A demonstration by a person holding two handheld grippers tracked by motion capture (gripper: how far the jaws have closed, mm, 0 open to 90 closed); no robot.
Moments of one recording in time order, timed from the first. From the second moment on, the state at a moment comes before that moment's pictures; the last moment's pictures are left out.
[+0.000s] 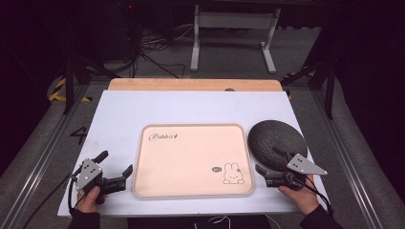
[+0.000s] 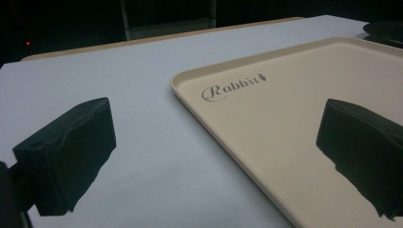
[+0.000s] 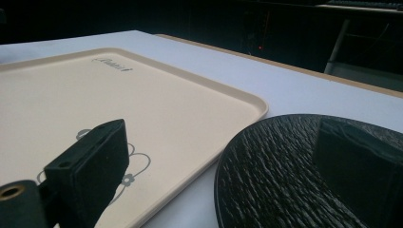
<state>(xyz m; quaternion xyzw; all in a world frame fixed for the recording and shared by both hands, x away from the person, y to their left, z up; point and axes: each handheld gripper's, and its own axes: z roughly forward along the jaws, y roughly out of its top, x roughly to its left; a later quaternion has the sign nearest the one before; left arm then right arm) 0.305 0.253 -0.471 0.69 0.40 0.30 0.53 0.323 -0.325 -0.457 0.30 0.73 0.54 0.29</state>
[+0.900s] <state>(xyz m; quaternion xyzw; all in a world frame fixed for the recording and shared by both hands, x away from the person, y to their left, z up) 0.306 0.251 -0.470 0.69 0.41 0.30 0.51 0.319 -0.336 -0.442 0.31 0.71 0.56 0.30</state>
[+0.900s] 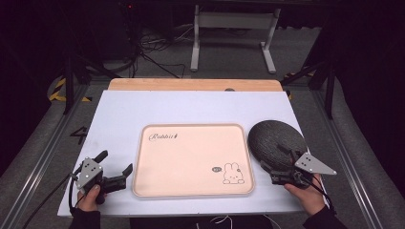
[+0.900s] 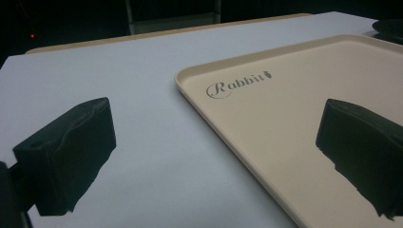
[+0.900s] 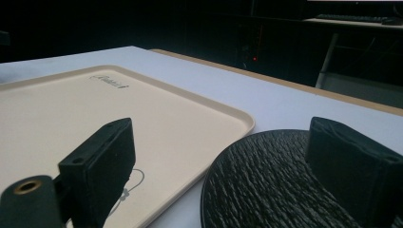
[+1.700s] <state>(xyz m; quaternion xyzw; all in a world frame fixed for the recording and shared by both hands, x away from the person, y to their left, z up) 0.308 0.253 -0.470 0.69 0.42 0.29 0.52 0.311 -0.328 -0.418 0.22 0.75 0.49 0.38</state>
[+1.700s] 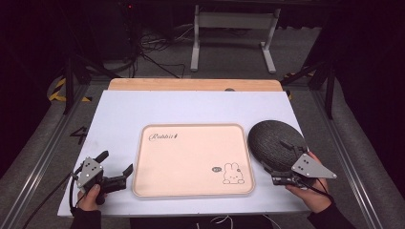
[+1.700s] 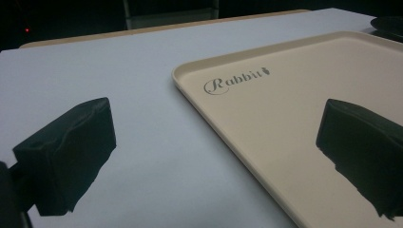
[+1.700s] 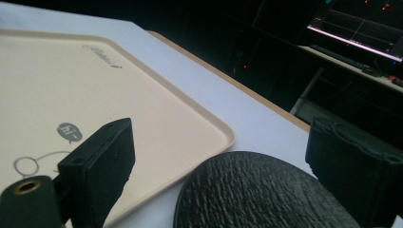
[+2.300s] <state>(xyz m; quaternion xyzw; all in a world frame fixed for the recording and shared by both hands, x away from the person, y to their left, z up) 0.308 0.252 -0.470 0.69 0.41 0.29 0.52 0.303 -0.328 -0.415 0.08 0.77 0.38 0.51</state>
